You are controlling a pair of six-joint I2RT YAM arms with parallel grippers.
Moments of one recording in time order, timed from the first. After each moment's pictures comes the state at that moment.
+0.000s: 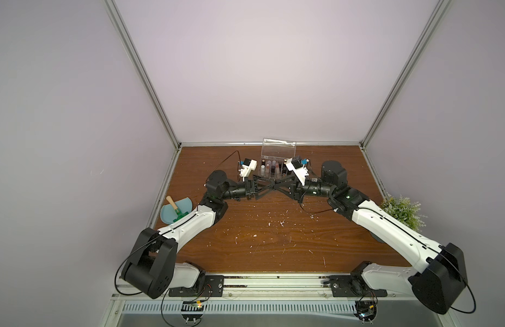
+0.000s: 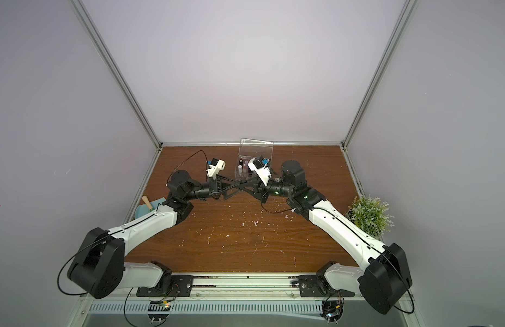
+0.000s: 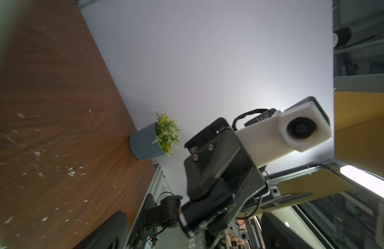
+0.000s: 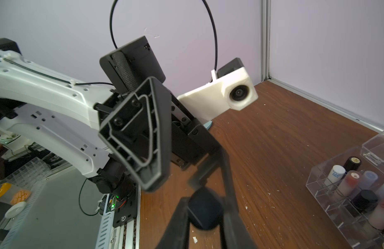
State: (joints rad) left arm -0.40 1.33 0.75 0.63 1.01 -1.20; right arm 0.60 1.26 1.03 -0.02 -0.66 0.10
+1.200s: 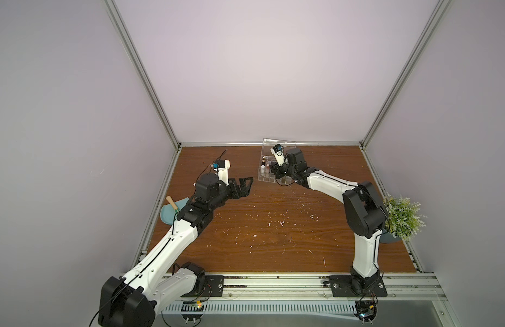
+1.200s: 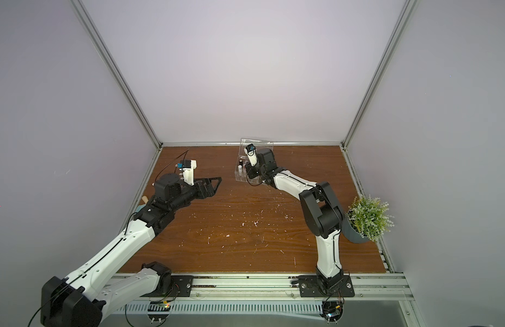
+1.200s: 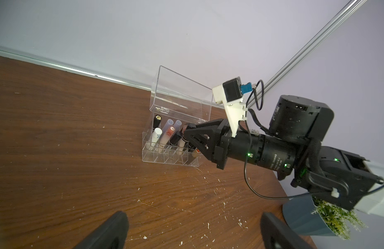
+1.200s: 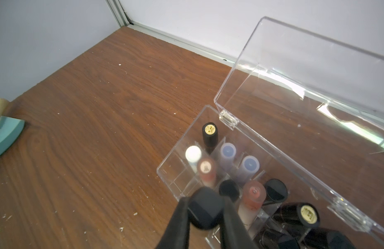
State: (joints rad) left arm -0.38 1.02 0.77 -0.06 0.22 -0.50; right arm 0.55 1.99 1.44 0.03 -0.11 0.01
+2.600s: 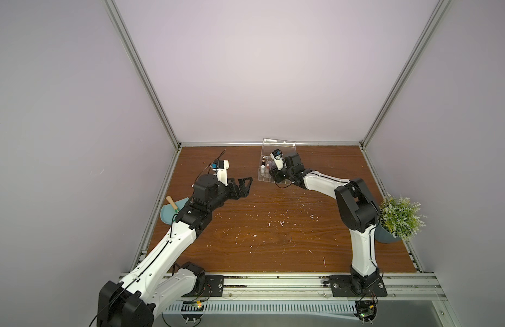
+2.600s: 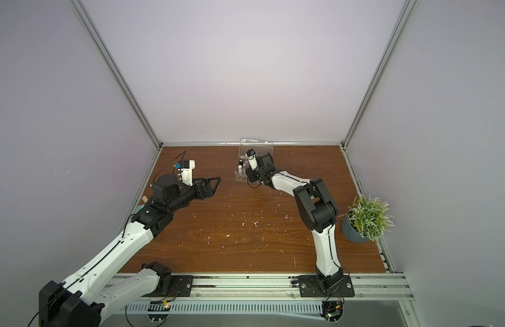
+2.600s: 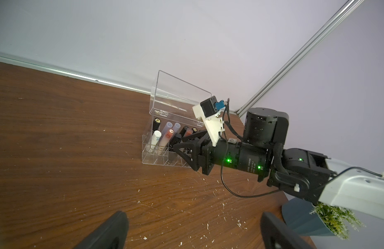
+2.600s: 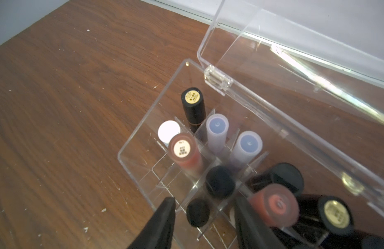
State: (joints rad) left arm -0.38 0.99 0.76 -0.07 0.21 -0.50; right arm 0.54 2.08 1.46 0.01 -0.08 -0.01
